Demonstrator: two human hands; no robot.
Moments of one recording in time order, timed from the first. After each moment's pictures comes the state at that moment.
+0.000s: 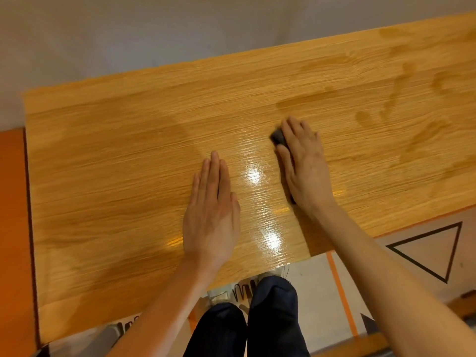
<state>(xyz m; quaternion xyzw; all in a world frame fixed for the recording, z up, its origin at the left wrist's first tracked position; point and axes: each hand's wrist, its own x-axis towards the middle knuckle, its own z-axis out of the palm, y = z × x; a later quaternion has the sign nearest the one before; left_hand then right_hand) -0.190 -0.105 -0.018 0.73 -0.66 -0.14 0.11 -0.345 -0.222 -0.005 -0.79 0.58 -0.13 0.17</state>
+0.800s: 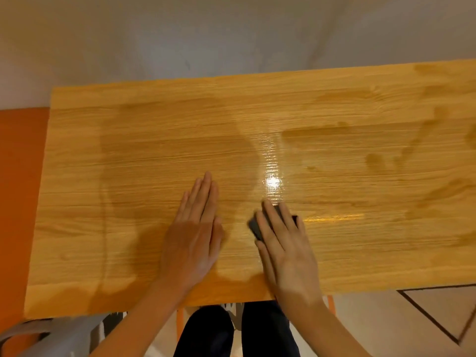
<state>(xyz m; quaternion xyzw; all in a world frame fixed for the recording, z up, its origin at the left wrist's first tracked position) -0.193 -0.105 -0.025 0.75 -0.64 -0.15 0.11 -0.380 -0.153 -0.005 -0.87 0.45 -0.08 0.19</state>
